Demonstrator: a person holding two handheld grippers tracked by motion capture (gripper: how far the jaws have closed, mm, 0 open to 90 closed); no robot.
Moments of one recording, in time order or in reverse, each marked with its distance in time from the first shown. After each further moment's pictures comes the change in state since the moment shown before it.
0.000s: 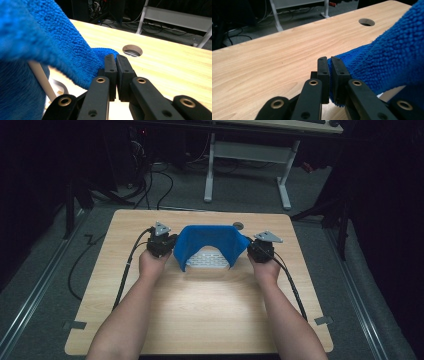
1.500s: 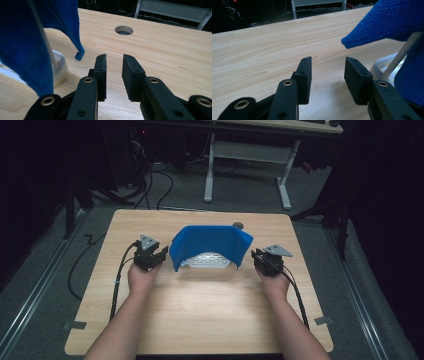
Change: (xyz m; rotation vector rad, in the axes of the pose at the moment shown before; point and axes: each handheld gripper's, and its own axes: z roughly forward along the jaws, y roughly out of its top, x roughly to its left) left arm 0.003 -0.038 -0.041 -0.001 0.130 -0.059; right arm -0.007 -0.033 -0.037 0.035 -0.028 0.015
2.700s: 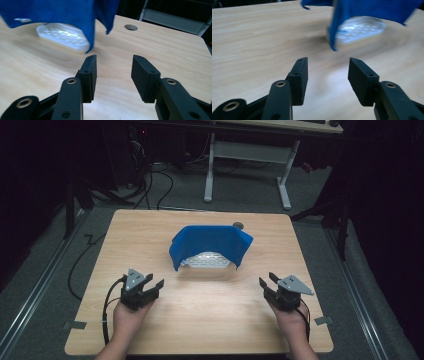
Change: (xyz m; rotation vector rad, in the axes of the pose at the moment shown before) left arm -0.051 -0.060 -0.115 0.000 -0.129 -0.014; right arm 0.029 -0.042 -0.117 -0.063 0.027 -0.082
